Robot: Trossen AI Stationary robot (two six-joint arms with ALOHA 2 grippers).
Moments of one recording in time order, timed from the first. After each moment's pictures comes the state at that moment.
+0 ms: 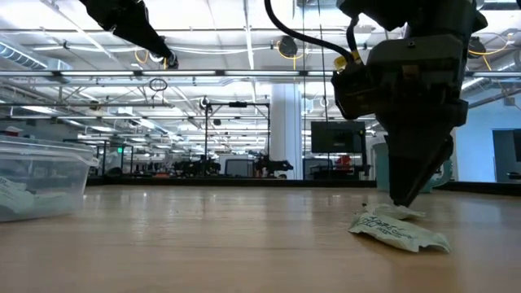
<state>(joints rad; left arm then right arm) -0.30 1.08 0.88 -0.57 -0.71 -0.11 0.36 1.75 0.95 -0.37 -0.03 0.99</state>
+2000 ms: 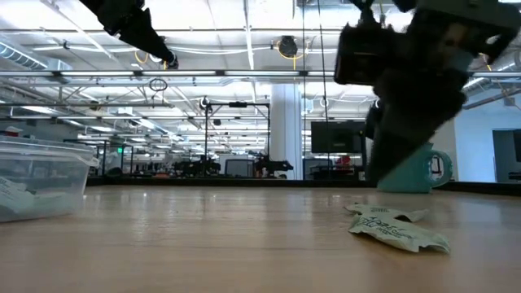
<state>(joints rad) -0.25 1.08 0.88 -0.58 -0.71 -0.11 0.40 1.69 0.86 -0.09 0.03 0.66</state>
